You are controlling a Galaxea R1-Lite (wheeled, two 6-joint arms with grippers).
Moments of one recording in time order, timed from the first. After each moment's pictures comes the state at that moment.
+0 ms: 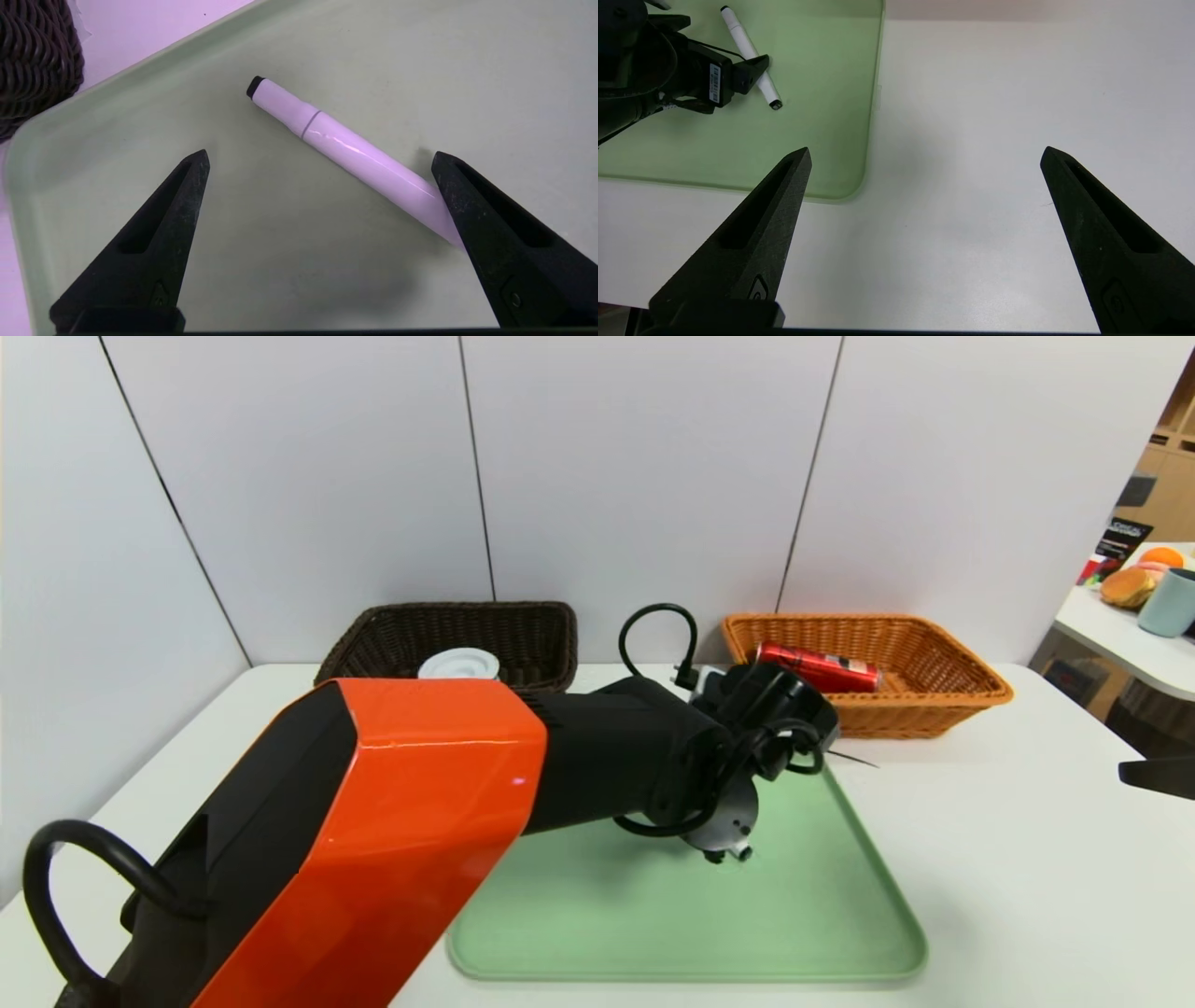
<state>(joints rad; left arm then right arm) -0.96 2.37 -1.99 0.50 0.61 -0.33 0.06 1.07 -1.13 0.71 0.08 0.04</state>
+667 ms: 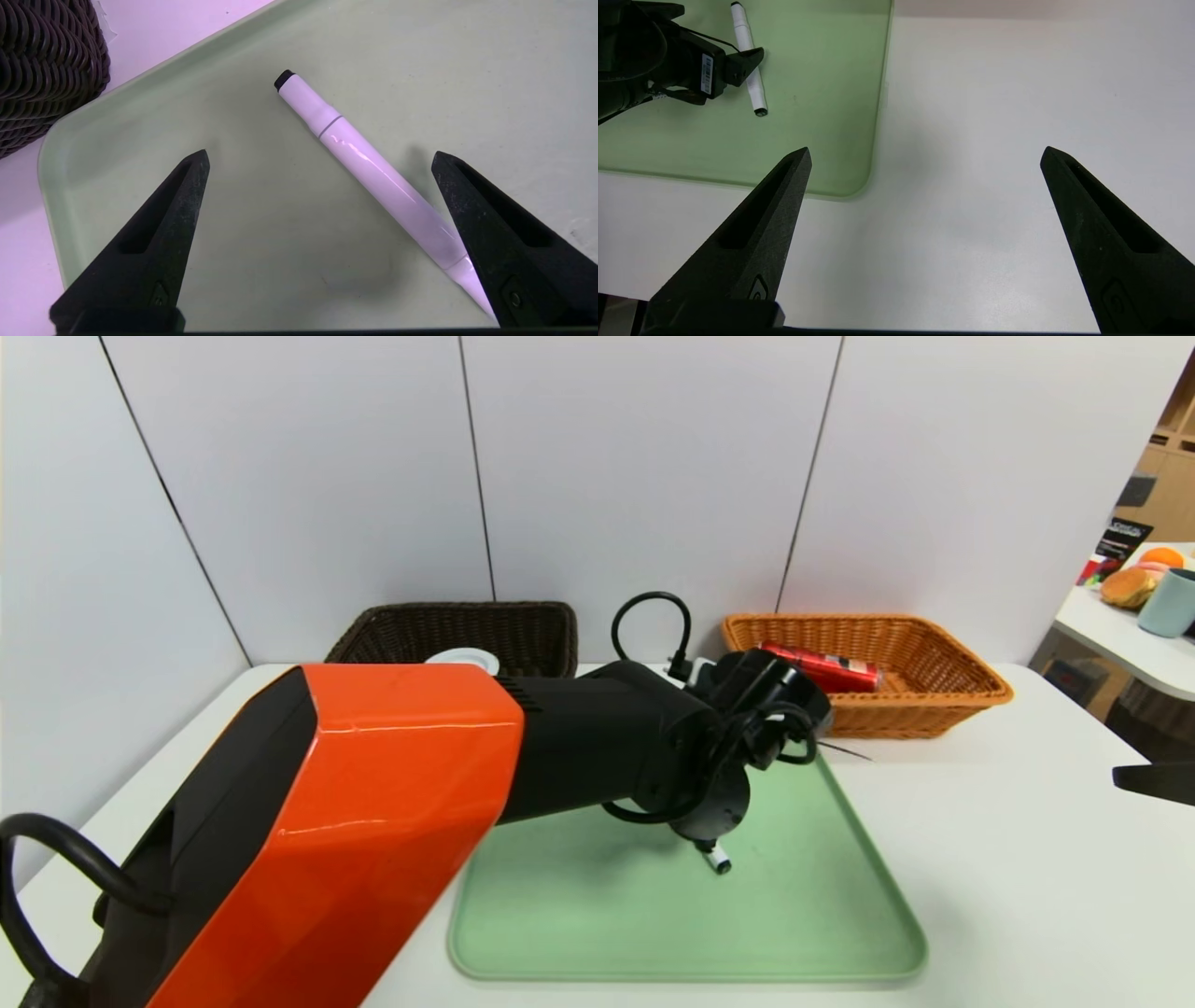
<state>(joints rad) -0.95 2.34 -1.99 0.54 0.61 -0.32 0.06 1.07 -1.12 0.71 0.10 0.04</state>
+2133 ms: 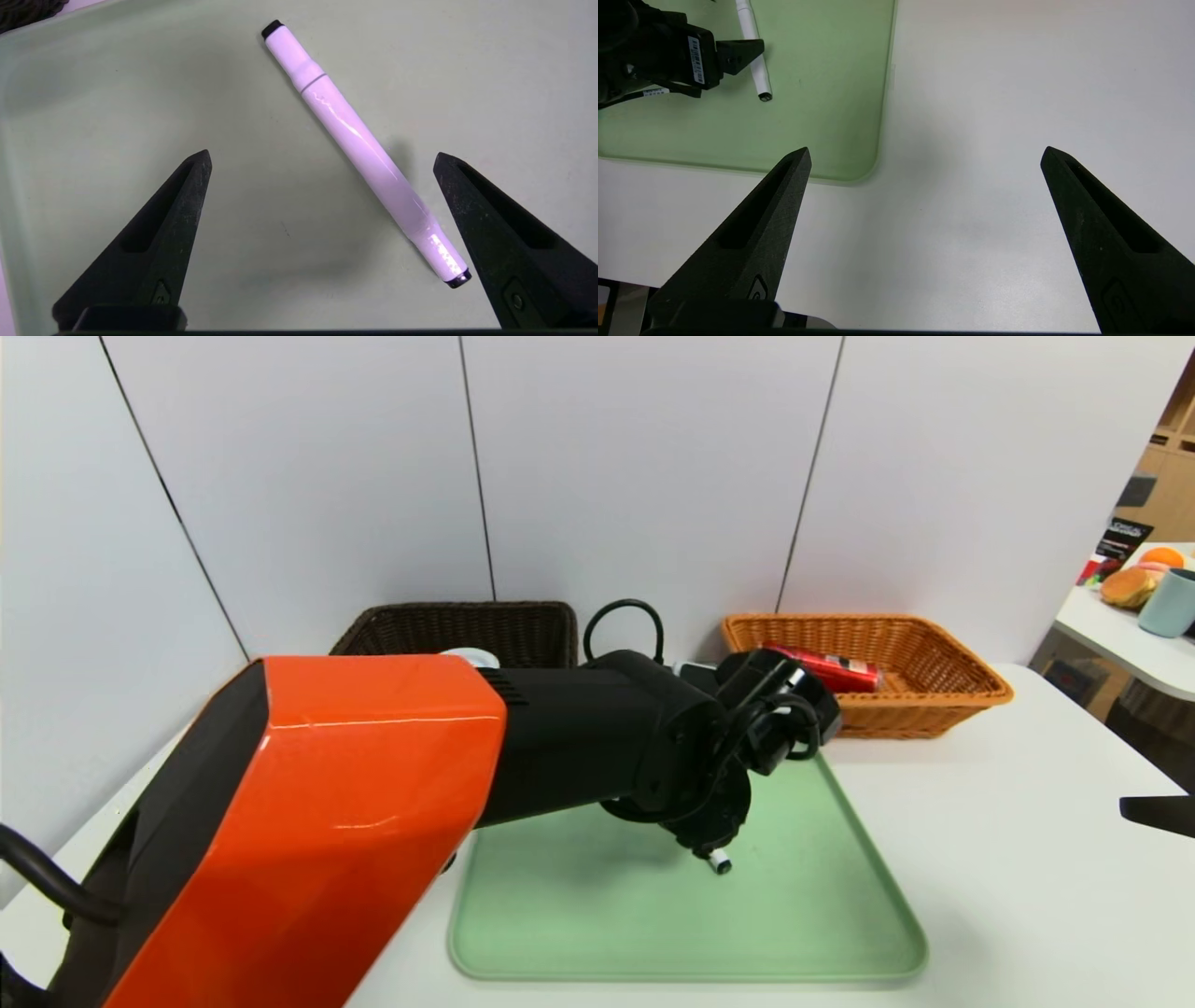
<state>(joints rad) -0.98 2.32 -1.99 0.62 0.54 -0.54 0.06 1.03 -1.07 0.71 0.11 0.06</state>
